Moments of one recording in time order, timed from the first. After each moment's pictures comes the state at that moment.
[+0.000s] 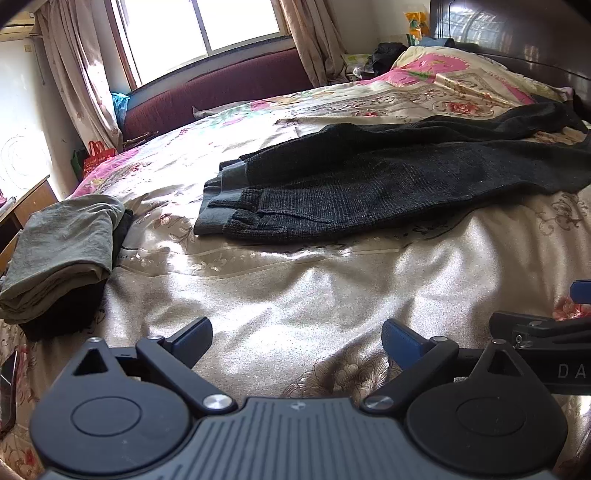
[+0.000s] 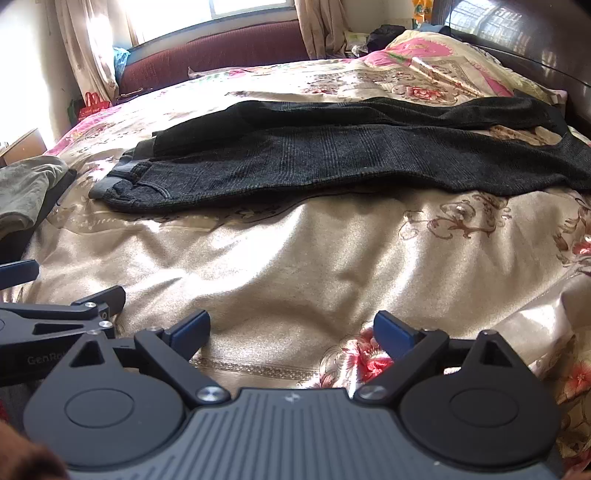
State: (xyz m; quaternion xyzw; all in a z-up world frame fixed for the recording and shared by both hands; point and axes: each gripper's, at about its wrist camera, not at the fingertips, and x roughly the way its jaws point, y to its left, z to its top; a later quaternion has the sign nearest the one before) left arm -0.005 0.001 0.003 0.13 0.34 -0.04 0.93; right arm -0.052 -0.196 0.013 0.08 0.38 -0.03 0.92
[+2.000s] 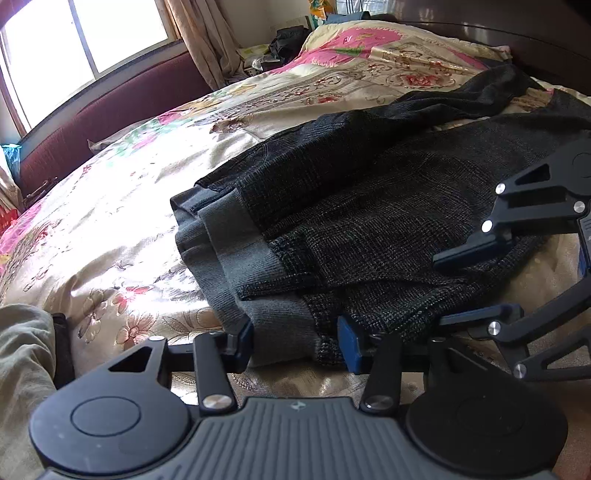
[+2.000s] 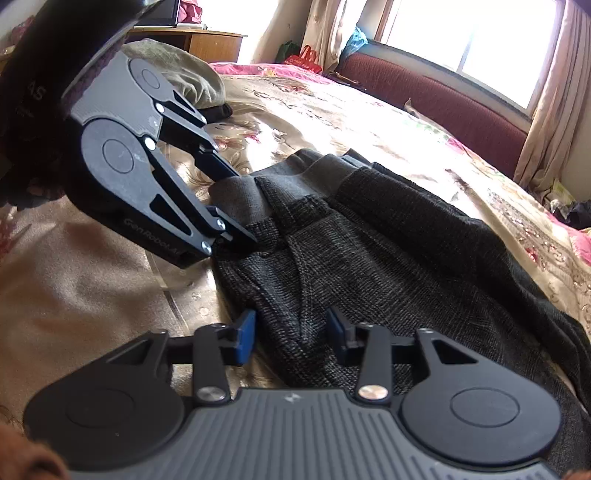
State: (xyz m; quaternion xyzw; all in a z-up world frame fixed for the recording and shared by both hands) left arm 0.171 0.084 -0.007 0.21 0.35 -0.22 0.88; right arm 0.112 -0.086 0.004 -0.21 0.31 0.25 0.89
